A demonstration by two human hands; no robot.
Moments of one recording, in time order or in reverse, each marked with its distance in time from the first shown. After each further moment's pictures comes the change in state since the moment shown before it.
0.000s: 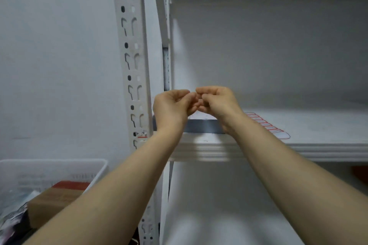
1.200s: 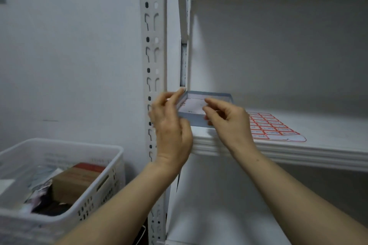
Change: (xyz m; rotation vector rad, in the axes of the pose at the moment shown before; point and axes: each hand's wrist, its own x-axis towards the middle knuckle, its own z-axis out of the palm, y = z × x) left_hand -0.041 -0.046 -0.036 0.503 0.274 0.742; right_hand -0.048 0.034 0.004 -0.382 0.046 -0.399
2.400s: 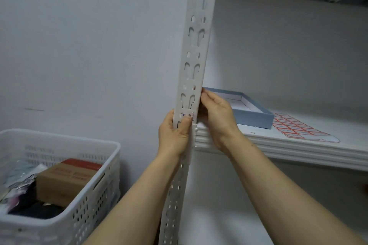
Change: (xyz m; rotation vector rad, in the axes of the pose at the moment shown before) left_hand -0.002 -0.078 -0.029 -0.615 -0.161 -0.787; right_hand 0.008 -0.017 0.105 0.502 -0.125 0.244
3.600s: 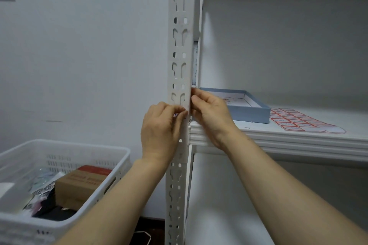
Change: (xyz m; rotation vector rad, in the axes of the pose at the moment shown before) left_hand 0.007 -0.001 -0.018 0.900 0.133 0.940; right_hand 0.001 0.006 -0.014 0.168 -0.180 -0.042
